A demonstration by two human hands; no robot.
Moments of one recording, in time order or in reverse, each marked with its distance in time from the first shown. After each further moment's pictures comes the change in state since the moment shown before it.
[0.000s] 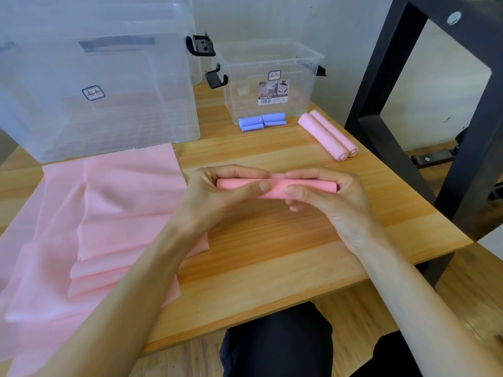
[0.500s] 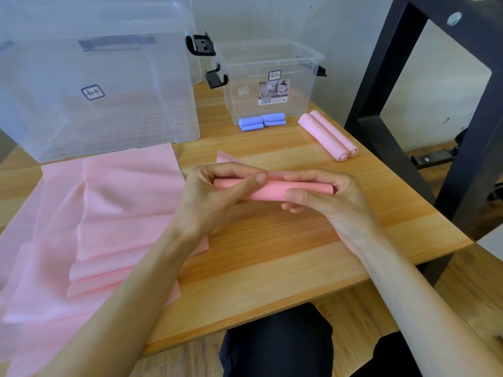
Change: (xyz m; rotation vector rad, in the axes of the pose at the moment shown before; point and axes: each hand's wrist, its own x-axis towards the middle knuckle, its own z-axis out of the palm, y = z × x) left_hand -0.001 0.001 0.002 0.025 0.075 0.061; right_hand 0.000 0.001 0.000 -0.017 -0.032 0.044
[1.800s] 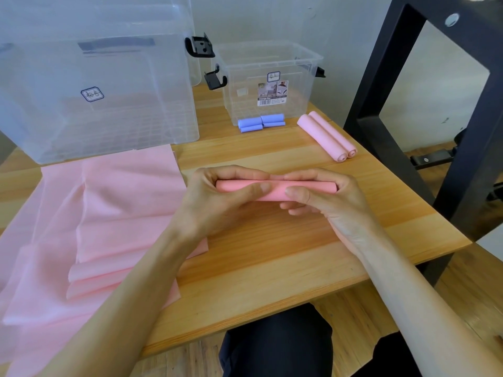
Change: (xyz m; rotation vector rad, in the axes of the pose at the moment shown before) left_hand -0.001 0.001 -0.001 0.005 -0.076 -0.039; right_hand -0.001 -0.005 0.001 0.053 -0.006 0.051
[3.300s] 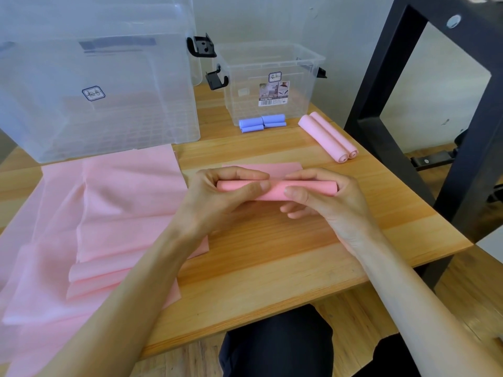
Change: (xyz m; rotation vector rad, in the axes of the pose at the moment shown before) left_hand 0.000 0.001 0.001 -0.021 0.030 -0.112; right_hand 0.001 0.003 0.002 -0.040 0.027 -0.039
